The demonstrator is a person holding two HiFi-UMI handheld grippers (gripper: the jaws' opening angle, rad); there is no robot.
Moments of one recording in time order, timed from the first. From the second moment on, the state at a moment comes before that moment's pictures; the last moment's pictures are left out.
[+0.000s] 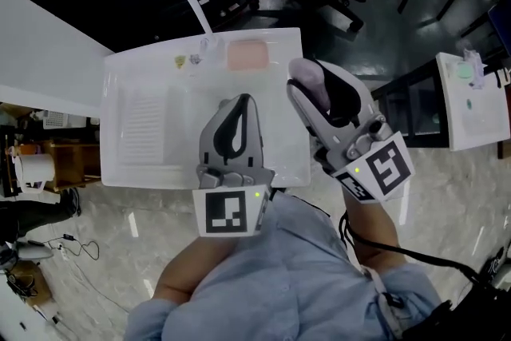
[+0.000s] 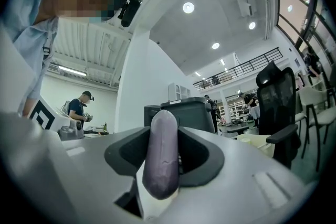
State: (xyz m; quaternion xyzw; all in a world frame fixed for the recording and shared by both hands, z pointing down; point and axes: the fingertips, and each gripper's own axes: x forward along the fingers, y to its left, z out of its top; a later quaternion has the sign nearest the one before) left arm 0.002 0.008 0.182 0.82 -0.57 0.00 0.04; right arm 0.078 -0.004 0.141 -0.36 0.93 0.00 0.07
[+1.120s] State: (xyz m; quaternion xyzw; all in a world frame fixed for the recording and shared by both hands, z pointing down) left arm -0.011 -0.113 0.297 0.84 -0.52 0.06 0.16; right arm 0.031 -0.154 0.257 -0.33 0.94 -0.08 0.00
